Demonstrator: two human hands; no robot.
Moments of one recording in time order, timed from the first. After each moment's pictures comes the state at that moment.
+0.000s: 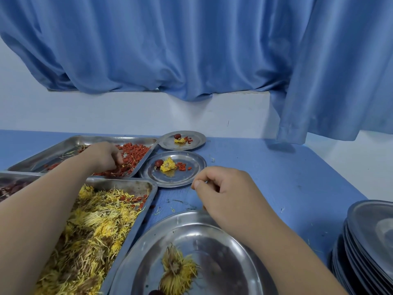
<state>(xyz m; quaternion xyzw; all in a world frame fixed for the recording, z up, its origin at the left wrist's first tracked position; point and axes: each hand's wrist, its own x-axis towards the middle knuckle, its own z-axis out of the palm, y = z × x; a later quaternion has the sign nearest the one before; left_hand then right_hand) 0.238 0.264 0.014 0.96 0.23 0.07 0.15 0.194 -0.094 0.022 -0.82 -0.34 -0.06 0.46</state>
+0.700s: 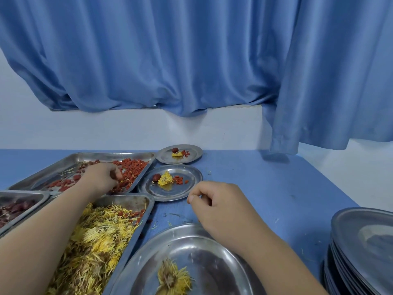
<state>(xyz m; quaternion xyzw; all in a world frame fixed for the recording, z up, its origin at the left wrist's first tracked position) 0.226 0.250 -0.003 0.95 0.22 0.17 0.16 0.199 -0.098 0.018 -0.82 -0.35 -0.06 0.45</state>
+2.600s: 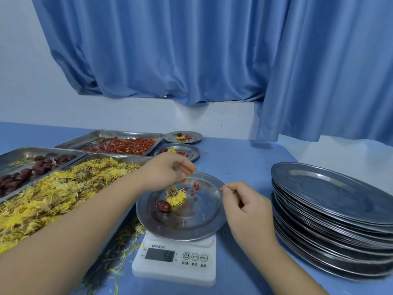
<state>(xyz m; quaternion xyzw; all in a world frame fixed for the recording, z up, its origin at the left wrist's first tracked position) 0.085 0.034 0.022 0.92 0.00 0.08 0.38 0.084 -0.186 -0.031 -0.76 -0.27 -0.23 0.55</state>
